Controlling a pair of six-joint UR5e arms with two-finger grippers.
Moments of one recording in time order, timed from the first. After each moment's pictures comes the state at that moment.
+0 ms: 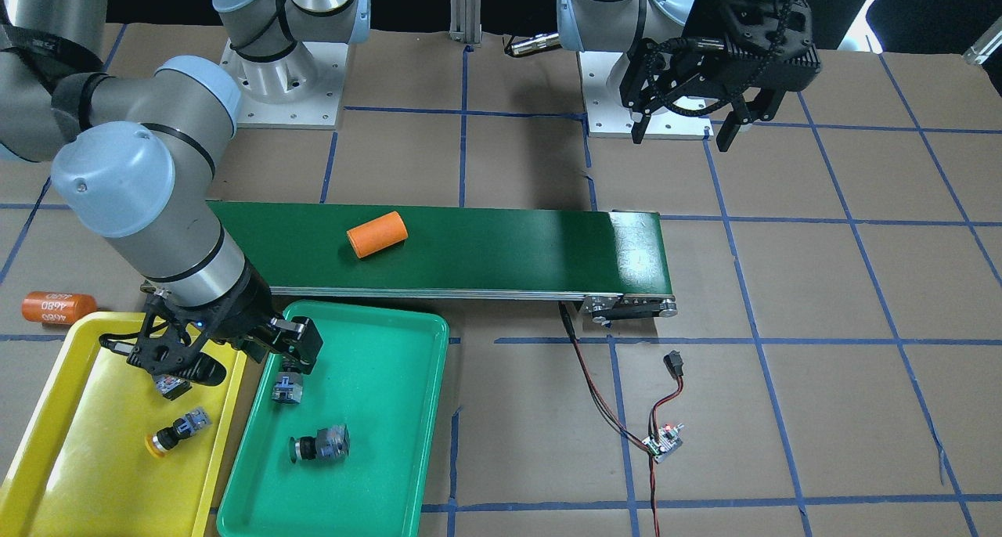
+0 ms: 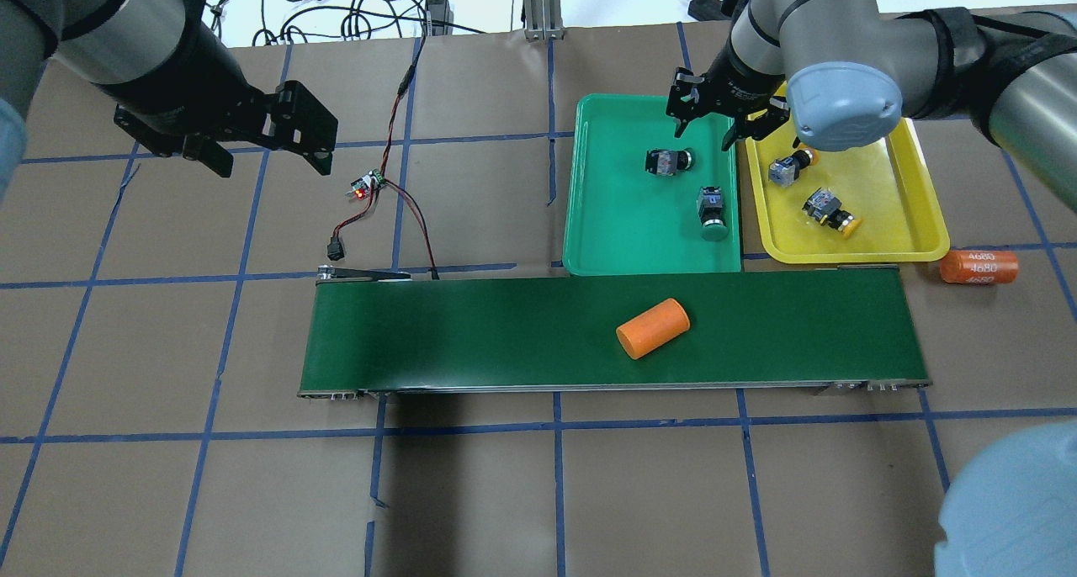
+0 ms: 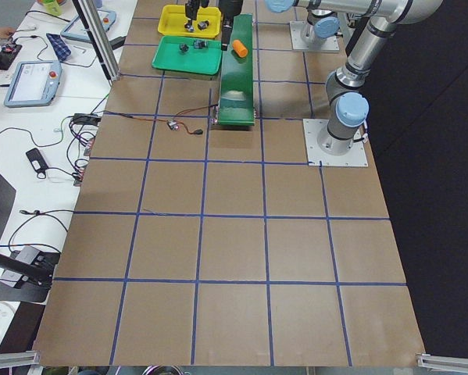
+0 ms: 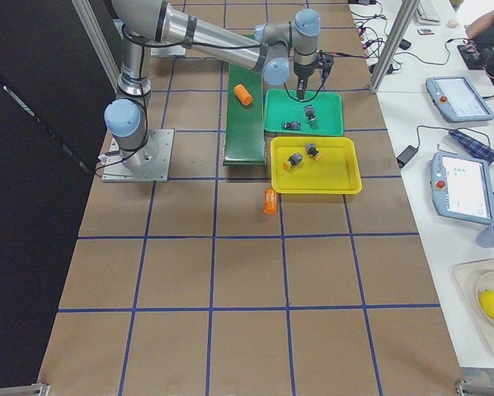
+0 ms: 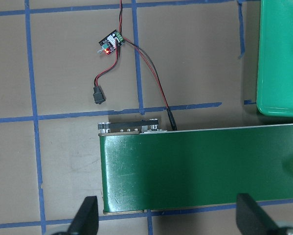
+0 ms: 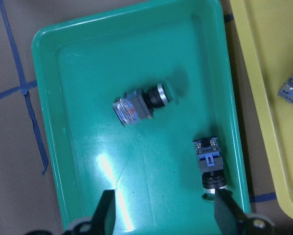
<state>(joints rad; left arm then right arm) -1.57 -1.46 -1.60 -1.52 1.53 0.05 1.57 -1.23 1.59 -2.06 -1.43 0.28</state>
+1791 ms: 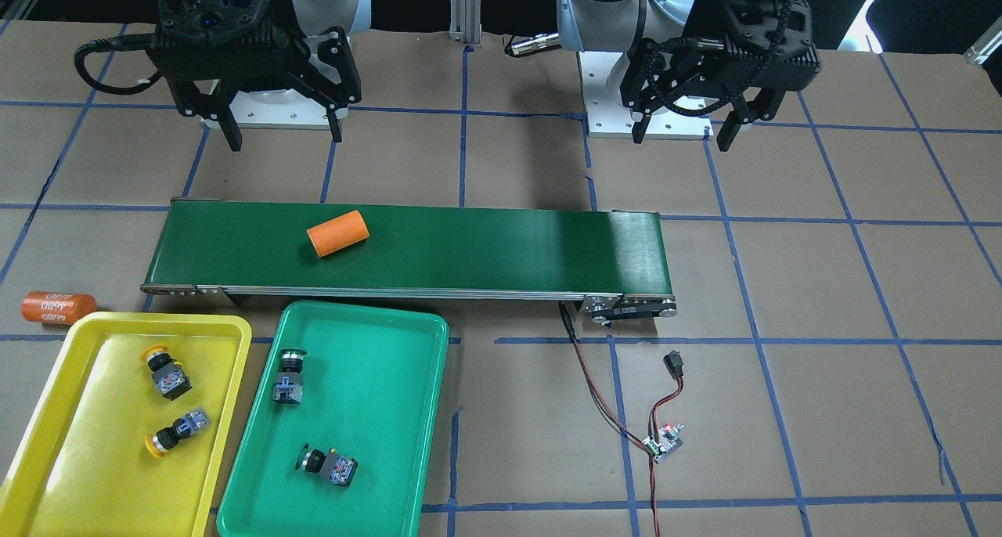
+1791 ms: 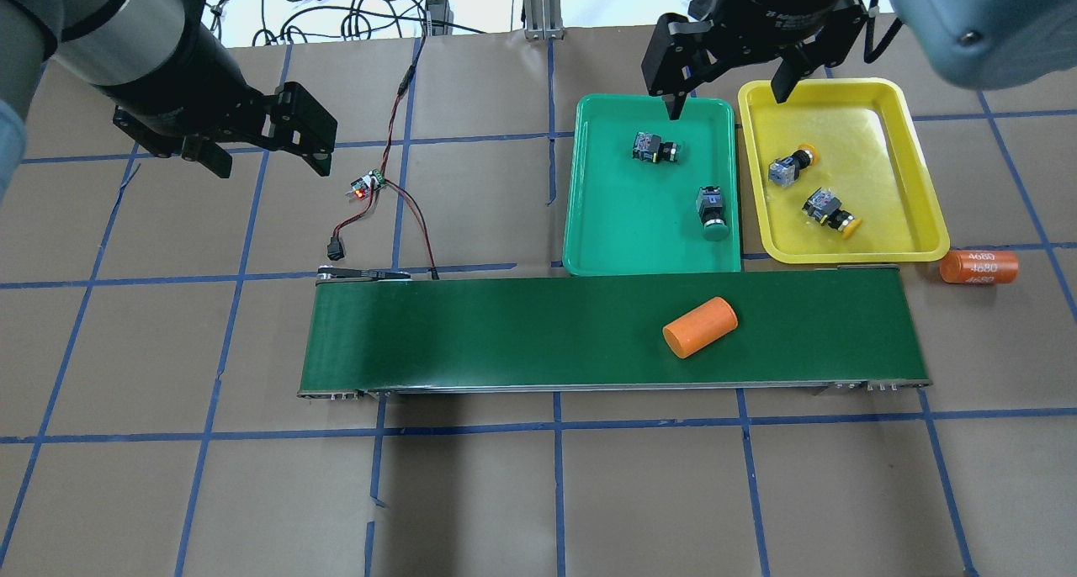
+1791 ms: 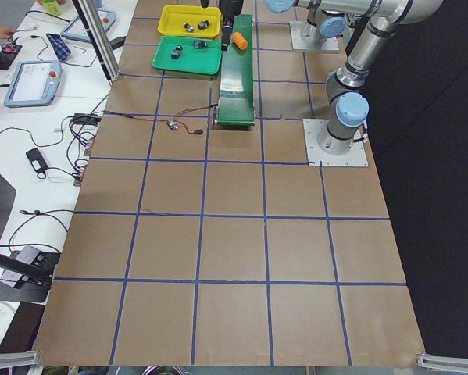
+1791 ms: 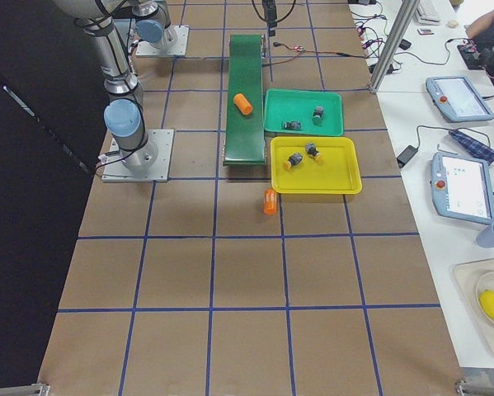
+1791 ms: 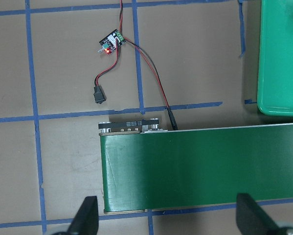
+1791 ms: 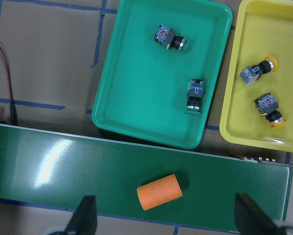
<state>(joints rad) -1.57 -1.46 -1.60 -1.52 1.53 0.05 1.72 -1.55 1.40 -1.56 -1.57 0.00</state>
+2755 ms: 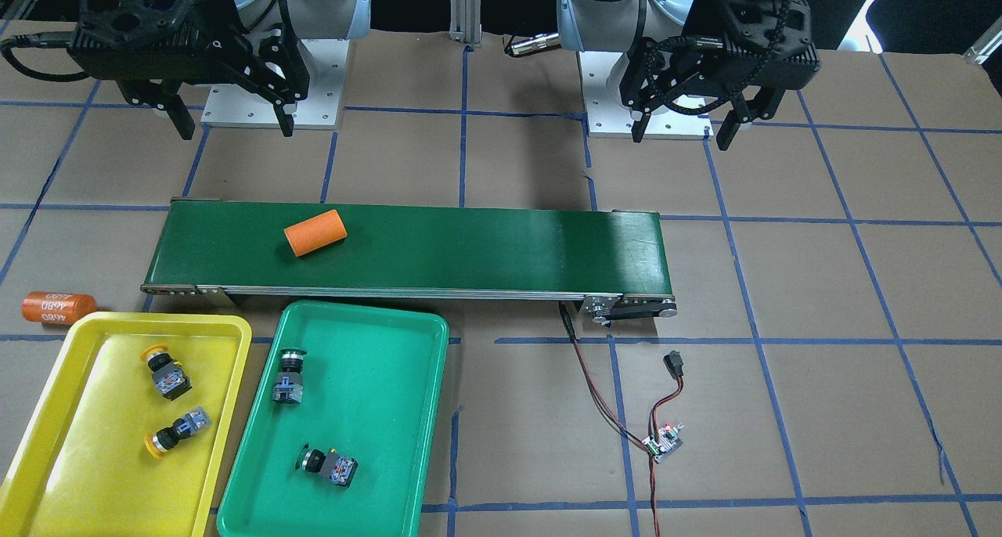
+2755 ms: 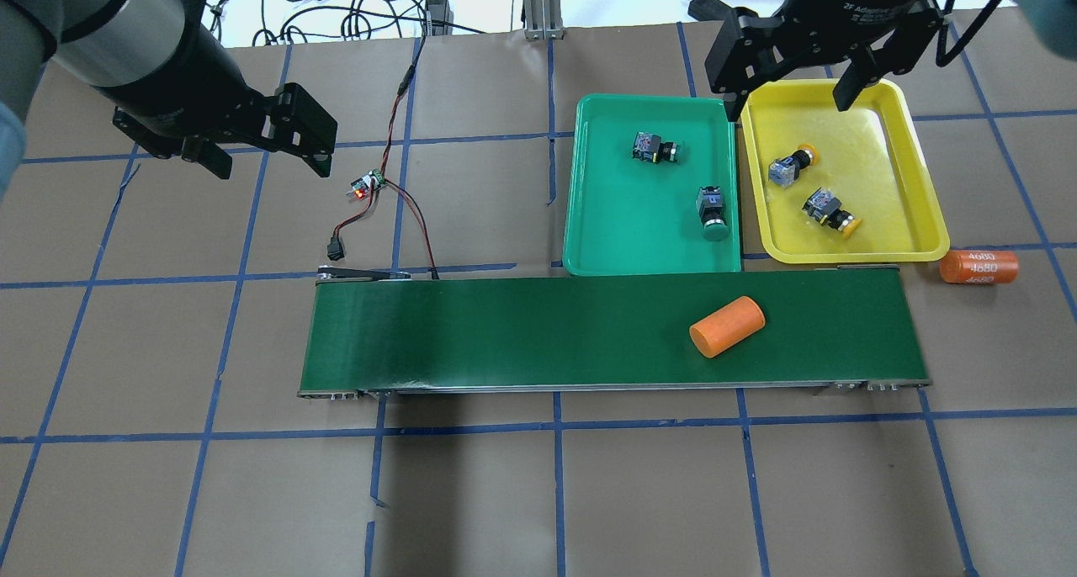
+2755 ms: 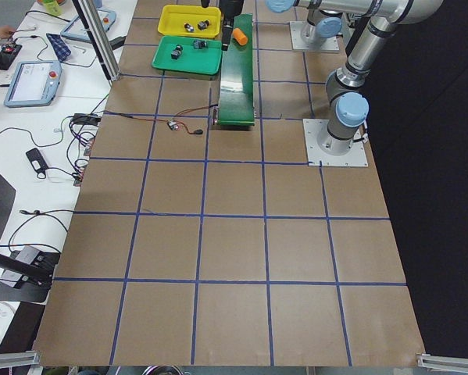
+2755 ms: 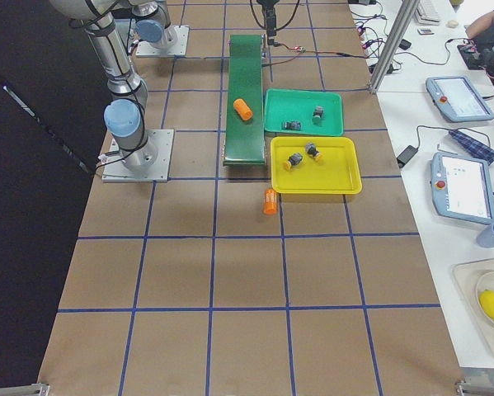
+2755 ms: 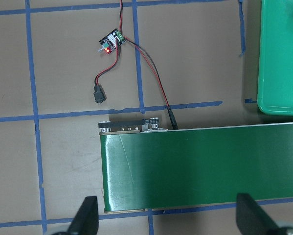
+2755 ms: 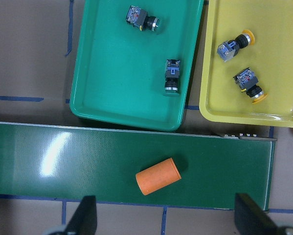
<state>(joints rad) -1.57 -1.46 -1.60 -1.52 1.53 0.05 1.64 -1.57 1.41 -1.49 -1.56 0.00</state>
